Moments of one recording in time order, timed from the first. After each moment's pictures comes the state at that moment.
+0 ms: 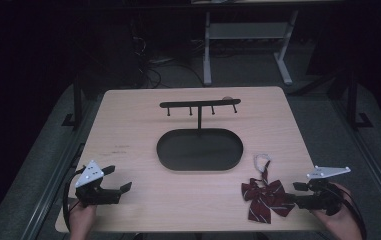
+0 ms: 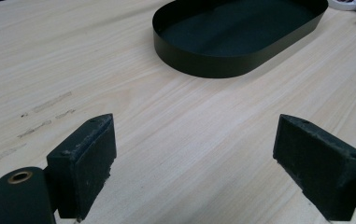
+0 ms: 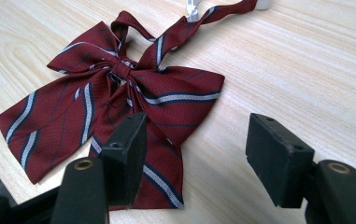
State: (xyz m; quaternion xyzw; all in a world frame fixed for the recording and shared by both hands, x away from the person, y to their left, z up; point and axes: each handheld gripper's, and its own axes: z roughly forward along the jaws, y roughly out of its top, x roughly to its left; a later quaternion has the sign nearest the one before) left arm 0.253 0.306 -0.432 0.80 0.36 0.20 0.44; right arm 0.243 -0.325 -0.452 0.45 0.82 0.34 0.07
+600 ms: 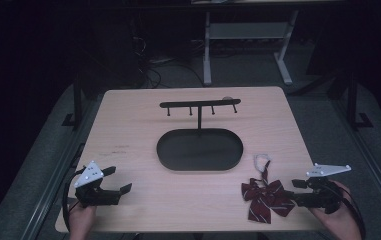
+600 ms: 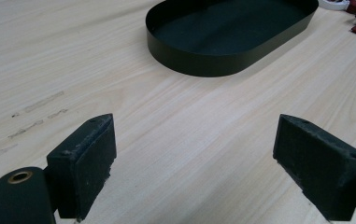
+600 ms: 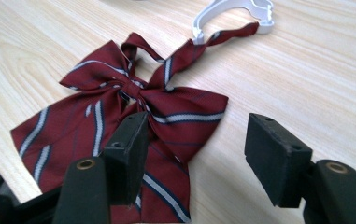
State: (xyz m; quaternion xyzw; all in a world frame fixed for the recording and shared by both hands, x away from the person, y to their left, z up) left arm 0.253 0.307 -0.435 0.80 0.36 0.18 0.44; right arm 0.245 -0.317 -0.440 0.44 0.82 0.35 0.08
